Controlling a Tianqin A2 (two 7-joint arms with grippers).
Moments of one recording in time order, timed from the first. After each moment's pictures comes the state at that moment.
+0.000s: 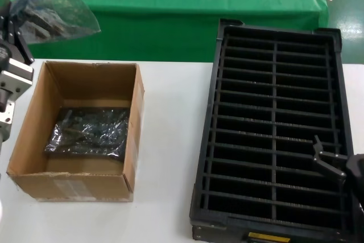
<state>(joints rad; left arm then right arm) -0.36 -0.39 1.57 -1.55 -1.38 -0.14 0.30 0.06 0.33 -1.64 1.57 1.79 -0.02 0.00</state>
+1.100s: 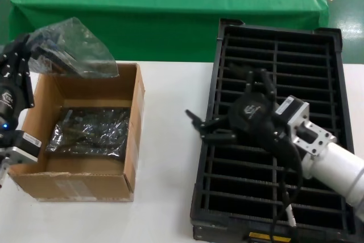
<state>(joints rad) -0.12 -0.80 1.84 -1.66 -1.09 -0.48 -0.01 0.54 0.33 -1.90 1.35 1.81 -0.58 -0.18</state>
